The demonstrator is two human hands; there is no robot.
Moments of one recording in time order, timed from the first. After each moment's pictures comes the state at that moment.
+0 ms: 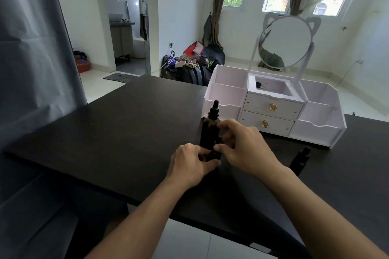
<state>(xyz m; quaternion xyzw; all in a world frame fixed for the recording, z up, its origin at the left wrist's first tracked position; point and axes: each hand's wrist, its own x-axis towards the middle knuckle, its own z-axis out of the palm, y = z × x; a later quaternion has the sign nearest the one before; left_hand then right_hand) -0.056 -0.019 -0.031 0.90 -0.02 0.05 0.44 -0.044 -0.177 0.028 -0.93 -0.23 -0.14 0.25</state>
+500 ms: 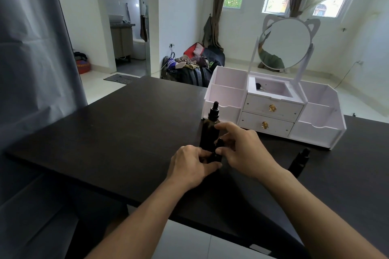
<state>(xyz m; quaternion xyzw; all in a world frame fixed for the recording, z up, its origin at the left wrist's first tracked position) -0.055 -0.018 -0.032 0.91 -0.02 0.05 0.42 -0.045 -0.176 0.025 -0.92 -0.22 -0.09 0.30</state>
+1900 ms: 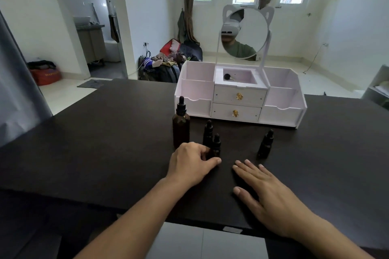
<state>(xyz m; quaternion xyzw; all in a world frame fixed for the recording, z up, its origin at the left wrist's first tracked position) -0.060 -0.076 -0.021 0.93 -0.10 0.07 0.34 -0.132 -0.275 -0.027 -0.98 -0.15 0.01 0.13</state>
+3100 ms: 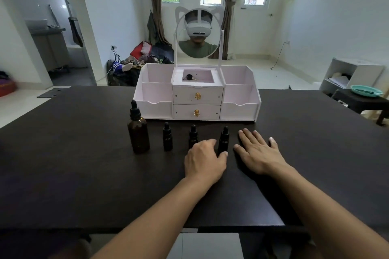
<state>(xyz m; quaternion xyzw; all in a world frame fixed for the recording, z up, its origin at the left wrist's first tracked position) -0.064 -0.200 -0.021 0.93 -0.11 0.09 0.33 -0.056 -0.373 -0.029 -0.99 0.08 0.04 0.06</state>
